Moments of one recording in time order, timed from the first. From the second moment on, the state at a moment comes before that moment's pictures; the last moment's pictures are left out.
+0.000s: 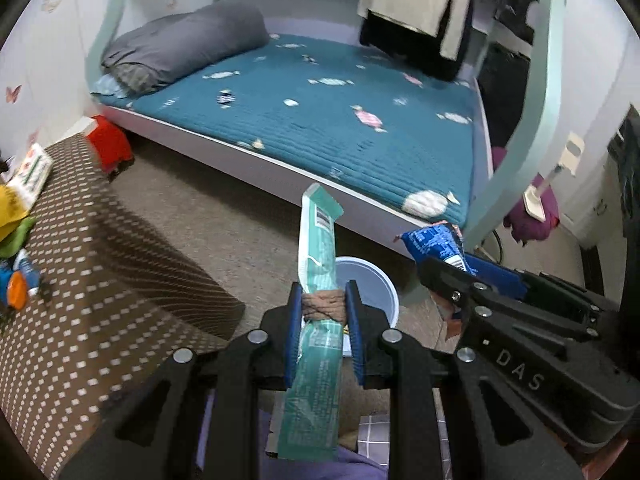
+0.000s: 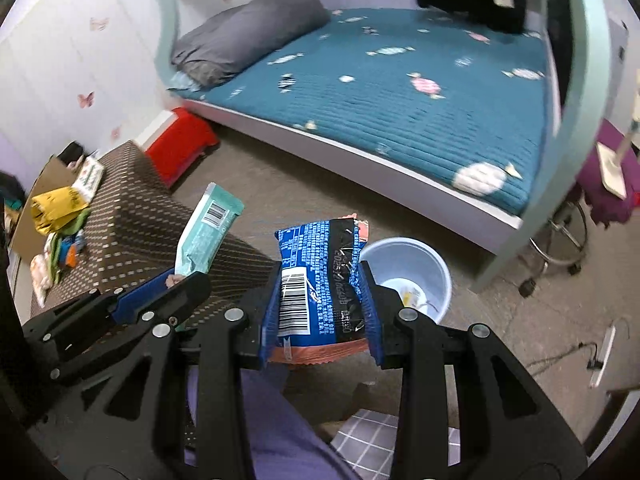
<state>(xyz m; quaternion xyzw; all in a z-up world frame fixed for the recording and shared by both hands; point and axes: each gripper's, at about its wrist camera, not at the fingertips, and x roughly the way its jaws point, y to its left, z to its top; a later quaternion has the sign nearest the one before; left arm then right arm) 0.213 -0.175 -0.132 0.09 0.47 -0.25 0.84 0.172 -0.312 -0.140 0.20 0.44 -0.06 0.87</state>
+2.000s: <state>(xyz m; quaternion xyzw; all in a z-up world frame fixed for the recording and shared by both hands) 0.299 -0.182 -0.210 0.10 0.54 -0.18 0.81 0.215 -0.354 -0.219 0.21 0.53 -0.14 0.81</state>
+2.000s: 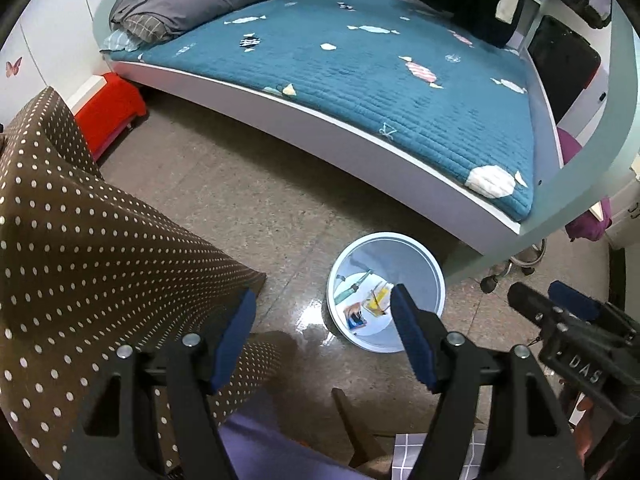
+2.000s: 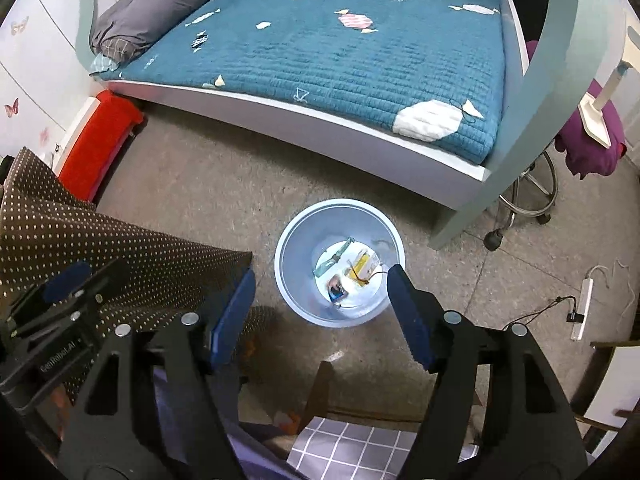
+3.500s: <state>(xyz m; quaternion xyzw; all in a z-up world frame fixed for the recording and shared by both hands) 0.228 -0.092 -0.100 0.04 0.44 -0.15 0.88 0.186 -0.273 -0.120 0.15 0.44 -0.08 0.88</state>
